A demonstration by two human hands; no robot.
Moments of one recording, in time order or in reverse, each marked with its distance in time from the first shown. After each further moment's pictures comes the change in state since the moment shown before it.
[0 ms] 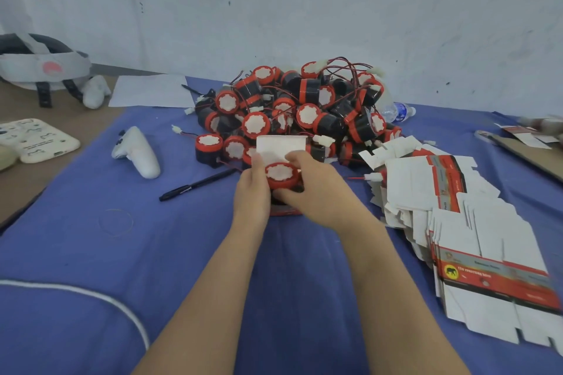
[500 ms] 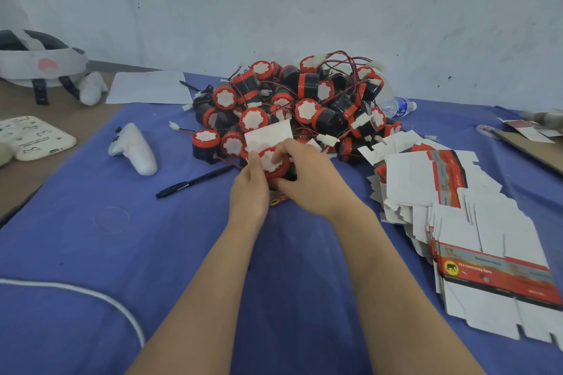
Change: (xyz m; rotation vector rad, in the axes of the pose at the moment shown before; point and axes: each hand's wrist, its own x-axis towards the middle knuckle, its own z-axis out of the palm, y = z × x) left_hand -0.002 0.001 -0.002 0.098 -0.013 0.089; right_hand 0.017 0.005 0.006 0.033 0.046 -0.149
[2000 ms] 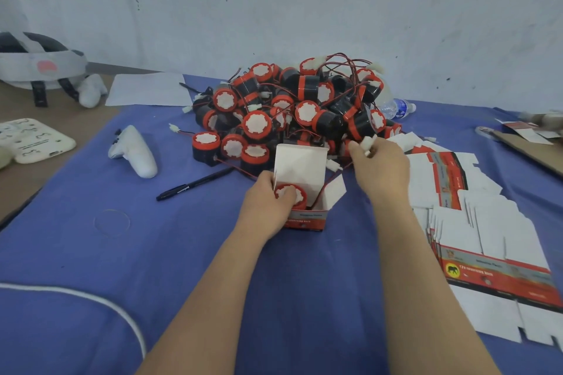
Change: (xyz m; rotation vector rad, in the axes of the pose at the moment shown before) left_hand -0.007 -0.005 0.000 0.340 -0.248 0.102; right_hand -0.006 0.050 -0.040 -0.029 0.490 0.605
